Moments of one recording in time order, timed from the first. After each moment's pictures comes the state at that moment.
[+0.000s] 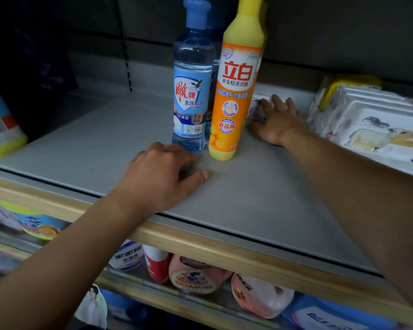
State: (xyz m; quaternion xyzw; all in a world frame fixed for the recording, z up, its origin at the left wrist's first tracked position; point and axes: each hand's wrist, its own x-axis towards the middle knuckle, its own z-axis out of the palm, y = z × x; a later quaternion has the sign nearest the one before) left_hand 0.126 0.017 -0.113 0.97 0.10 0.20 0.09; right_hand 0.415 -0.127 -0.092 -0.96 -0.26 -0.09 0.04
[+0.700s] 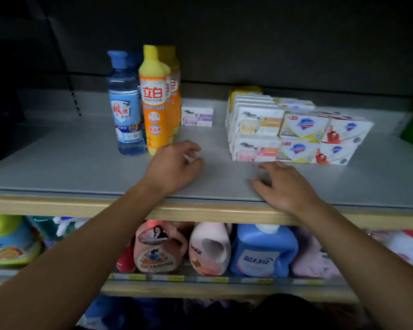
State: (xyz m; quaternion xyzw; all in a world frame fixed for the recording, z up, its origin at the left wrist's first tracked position) left_hand 0.148 -0.110 -0.089 0.91 0.00 0.28 0.32; right_hand 0.214 -0.361 -0.102 -0.97 -0.21 -0.07 0.13
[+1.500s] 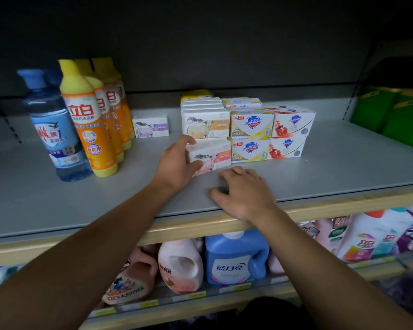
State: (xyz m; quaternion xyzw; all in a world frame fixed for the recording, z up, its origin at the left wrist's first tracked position) left_hand 0.247 -0.194 -0.099 0.90 -0.02 0.23 0.36; right_hand 0.220 -0.377 -0.115 -0.97 -0.19 -0.09 0.15
